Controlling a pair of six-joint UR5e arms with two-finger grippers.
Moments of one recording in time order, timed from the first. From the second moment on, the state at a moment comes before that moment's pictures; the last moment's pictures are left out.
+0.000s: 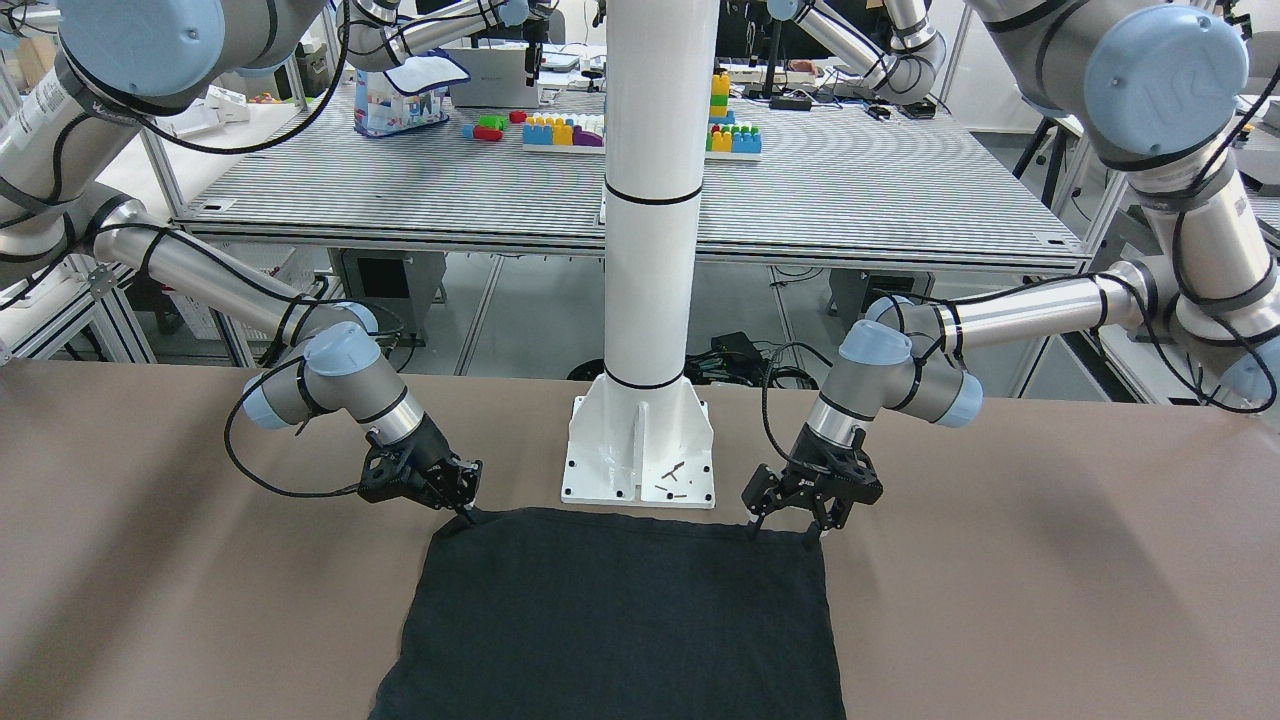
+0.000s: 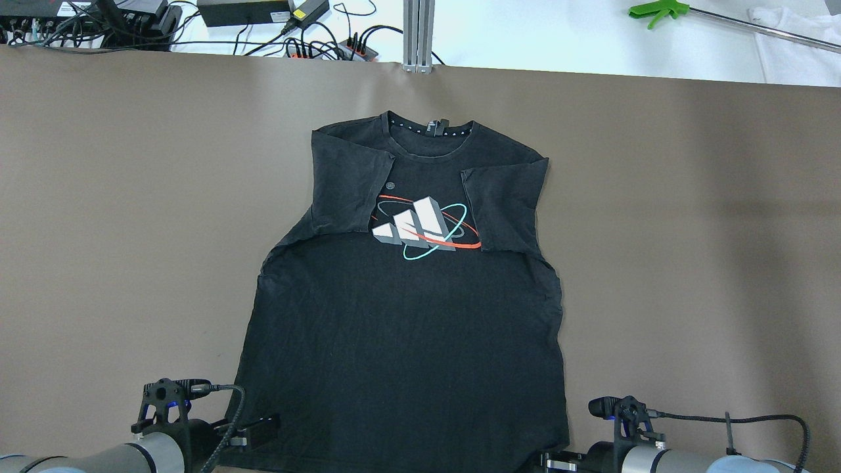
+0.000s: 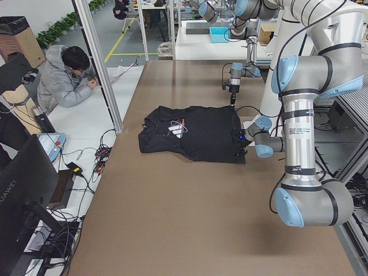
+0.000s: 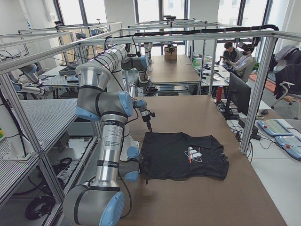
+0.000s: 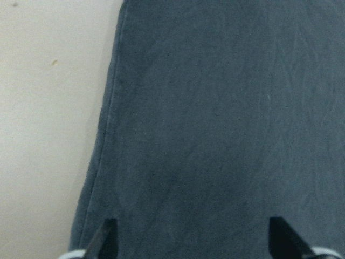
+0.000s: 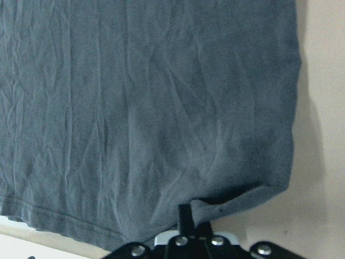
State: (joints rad) left arm -0.08 -1.56 -2.09 -2.17 -1.27 -1.64; right arm 0.15 -1.69 2.00 -0.63 1.58 1.60
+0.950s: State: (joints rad) left arm 0.00 -1.49 -2.06 -2.20 -1.20 -1.66; right arm 0.15 -1.69 2.00 -0.63 1.57 1.60
